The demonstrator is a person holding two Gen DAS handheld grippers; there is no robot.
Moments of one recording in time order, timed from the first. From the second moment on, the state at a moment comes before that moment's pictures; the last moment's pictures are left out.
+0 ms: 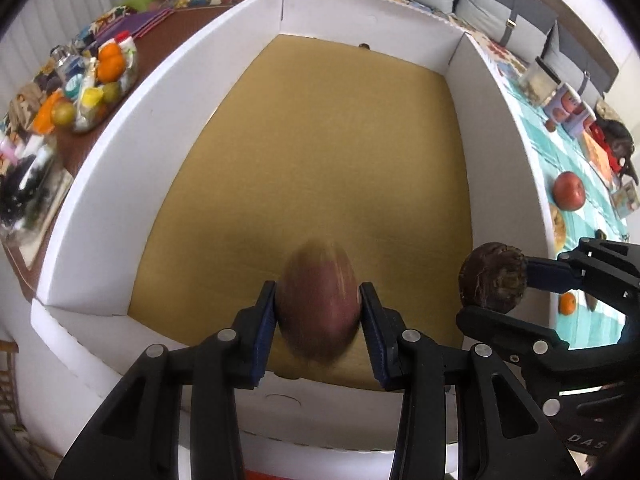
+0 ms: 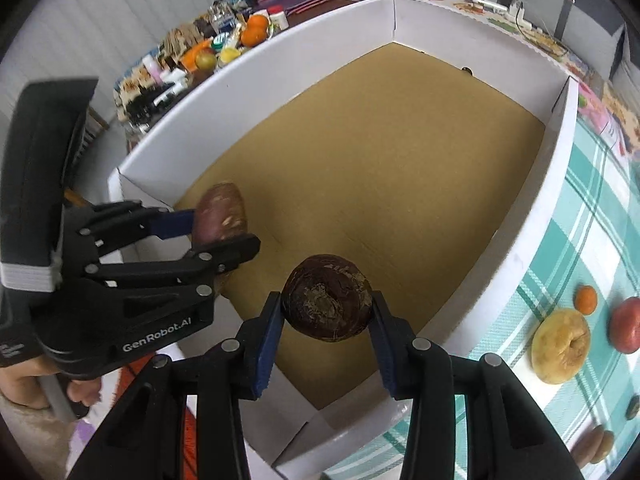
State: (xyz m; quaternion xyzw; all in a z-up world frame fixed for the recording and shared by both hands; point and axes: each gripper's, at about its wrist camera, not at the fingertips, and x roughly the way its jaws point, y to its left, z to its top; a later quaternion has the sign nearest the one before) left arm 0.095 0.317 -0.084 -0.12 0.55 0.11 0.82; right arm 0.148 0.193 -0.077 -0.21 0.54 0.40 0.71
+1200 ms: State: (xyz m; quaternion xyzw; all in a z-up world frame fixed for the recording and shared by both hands) left arm 0.076 0.045 -0.017 -0.07 0.36 -0.06 0.93; right arm 0.107 -0.191 -0.018 -0.09 0.35 0.13 0.92
